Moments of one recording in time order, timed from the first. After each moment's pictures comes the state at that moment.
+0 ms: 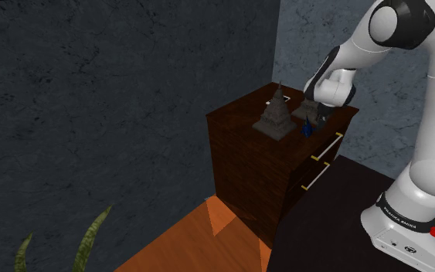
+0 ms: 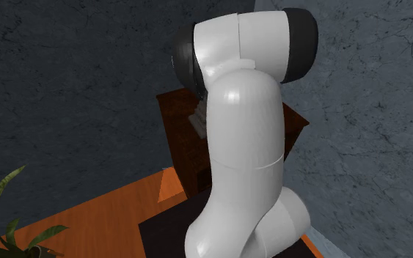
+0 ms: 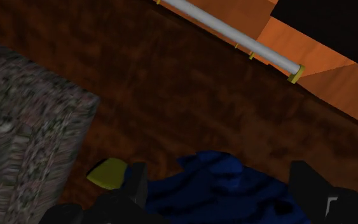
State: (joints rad) arm -0.11 0.37 -0.51 -2.38 0.66 2.81 -1.67
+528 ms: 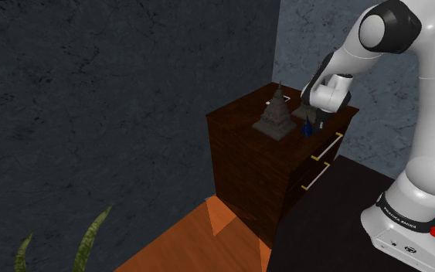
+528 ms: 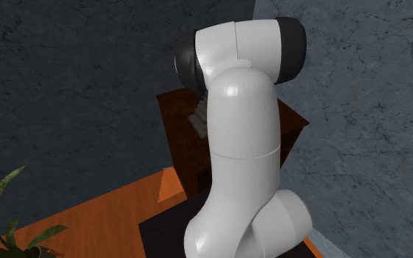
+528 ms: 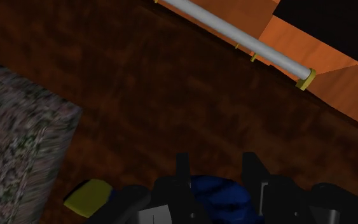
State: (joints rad) arm -0.18 0.45 -0.41 -2.36 0.77 2.86 -1.76
